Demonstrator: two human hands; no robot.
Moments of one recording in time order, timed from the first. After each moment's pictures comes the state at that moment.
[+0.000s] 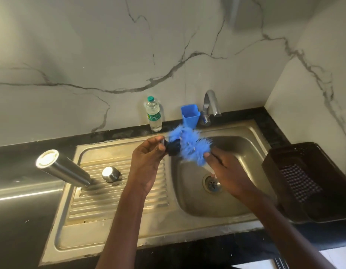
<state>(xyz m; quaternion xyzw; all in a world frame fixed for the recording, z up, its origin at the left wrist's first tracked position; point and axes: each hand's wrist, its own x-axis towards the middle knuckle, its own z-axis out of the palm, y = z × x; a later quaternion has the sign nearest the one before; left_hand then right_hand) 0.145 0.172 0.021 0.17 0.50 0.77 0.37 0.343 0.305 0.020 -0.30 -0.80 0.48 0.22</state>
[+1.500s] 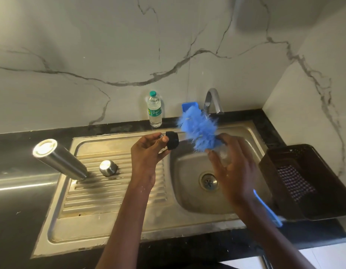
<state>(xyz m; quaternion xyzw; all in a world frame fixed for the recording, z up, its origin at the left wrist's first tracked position) 0.147 0.171 0.013 0.08 0.57 0.76 0.30 0.346 0.278 0.021 -0.33 -0.83 0.17 0.41</state>
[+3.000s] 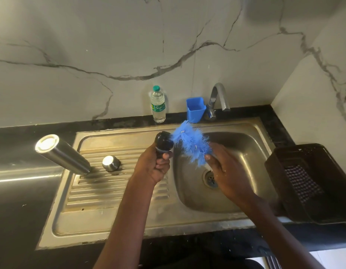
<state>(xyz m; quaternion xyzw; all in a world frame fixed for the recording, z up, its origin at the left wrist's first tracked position) 0.137 0.178 0.007 -0.11 0.48 0.68 0.53 0.337 0.294 -0.008 -0.28 -0.86 0.36 0.24</state>
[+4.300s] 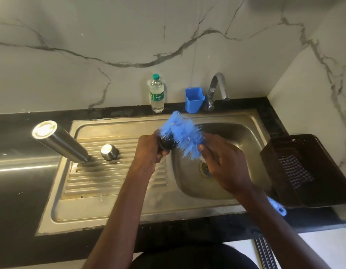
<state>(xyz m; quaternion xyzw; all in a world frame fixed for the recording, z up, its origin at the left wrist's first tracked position) 0.143 0.165 0.015 -0.02 0.70 0.59 0.40 0.337 0.271 0.013 -0.26 -0.90 0.24 0.27</state>
